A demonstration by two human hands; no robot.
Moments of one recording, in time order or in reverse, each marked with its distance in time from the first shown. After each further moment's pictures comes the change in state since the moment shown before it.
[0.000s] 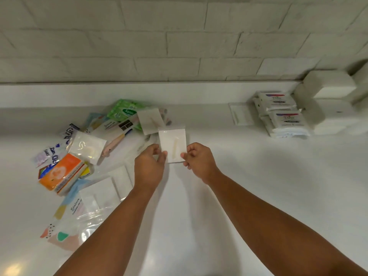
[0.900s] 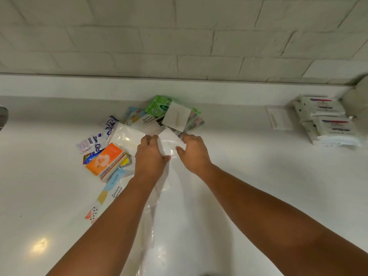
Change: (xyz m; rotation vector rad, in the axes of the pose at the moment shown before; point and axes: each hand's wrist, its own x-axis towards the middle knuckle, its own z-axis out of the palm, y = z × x) left_hand 0.035 -0.063 -0.071 0.368 -0.024 0.015; right_hand 0.027 -0.025 0.116 -0.741 -0.023 -0.391
